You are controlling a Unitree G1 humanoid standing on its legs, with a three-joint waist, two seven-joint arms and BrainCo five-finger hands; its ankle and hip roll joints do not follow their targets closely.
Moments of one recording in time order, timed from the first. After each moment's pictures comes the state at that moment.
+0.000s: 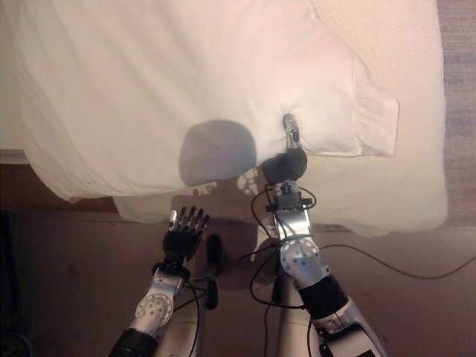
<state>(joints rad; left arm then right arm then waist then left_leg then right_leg) -0.25 0.09 -0.20 0.31 -1.41 -0.16 -0.07 -0.60 -0.18 0.31 -0.07 1.53 -0.35 0.16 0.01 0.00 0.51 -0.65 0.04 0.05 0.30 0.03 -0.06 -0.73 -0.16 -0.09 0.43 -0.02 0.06</state>
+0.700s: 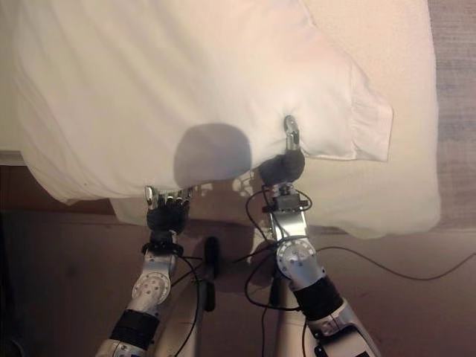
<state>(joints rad) -0.42 0.08 -0.08 0.26 -1.49 -0.29 -0.12 -0.60 -0.15 0.31 -0.07 1.56 -0.35 0.17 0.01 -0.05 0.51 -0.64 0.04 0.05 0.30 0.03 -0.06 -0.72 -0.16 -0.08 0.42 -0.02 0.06</state>
